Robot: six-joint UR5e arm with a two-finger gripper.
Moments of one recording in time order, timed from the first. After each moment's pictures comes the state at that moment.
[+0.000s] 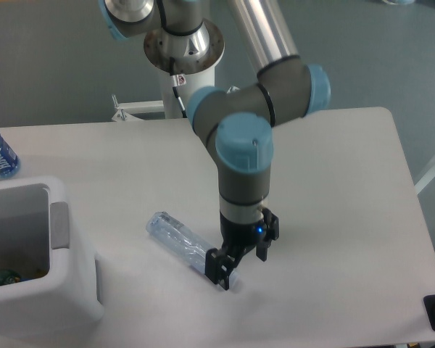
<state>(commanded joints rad) 2.40 -2.13 -1.46 -0.87 1.51 -0.33</state>
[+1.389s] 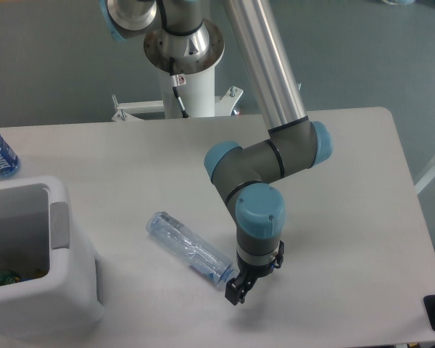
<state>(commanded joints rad) 2.42 -2.25 -1.45 -0.87 1.54 -0.41</state>
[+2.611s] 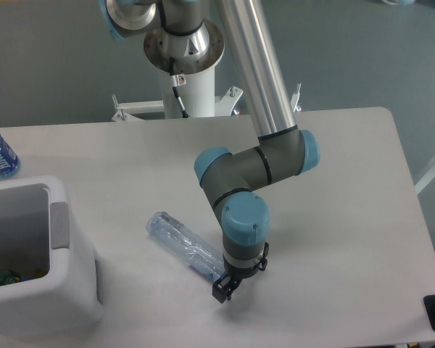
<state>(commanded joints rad) 2.38 -2.25 -1.50 -0.87 1.55 -0.42</state>
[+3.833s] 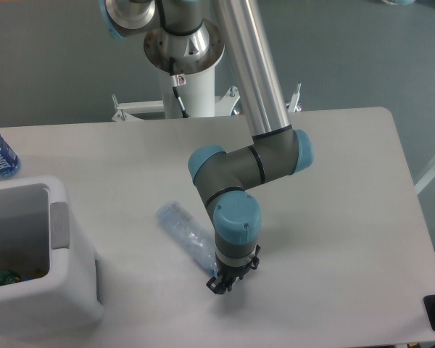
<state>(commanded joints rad) 2.37 -2.24 -1.51 -0.87 1.55 -0.42</state>
